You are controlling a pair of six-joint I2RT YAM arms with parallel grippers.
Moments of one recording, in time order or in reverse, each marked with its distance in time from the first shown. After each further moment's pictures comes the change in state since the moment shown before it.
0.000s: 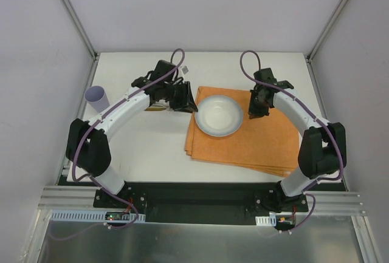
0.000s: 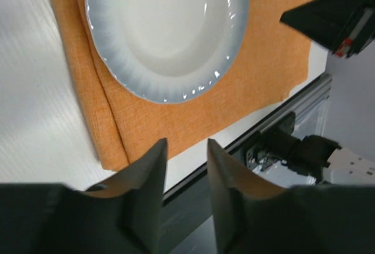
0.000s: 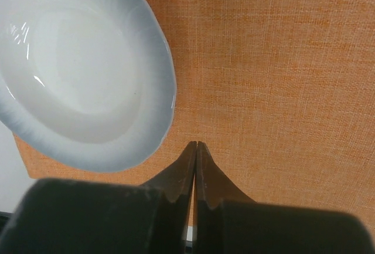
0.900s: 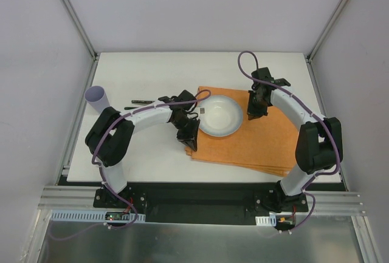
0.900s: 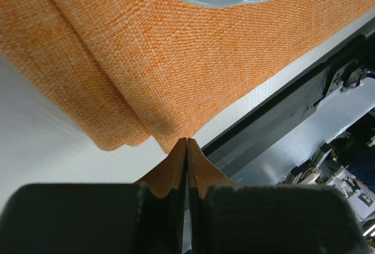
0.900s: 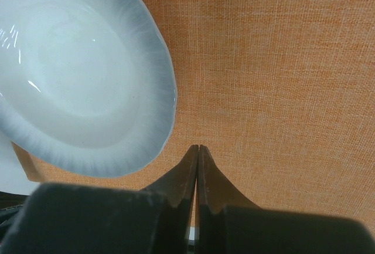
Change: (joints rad) left arm -0.164 0.177 -0.216 -0.060 0.106 0.162; right arm -0.004 0.055 0.037 -0.038 0.000 0.002
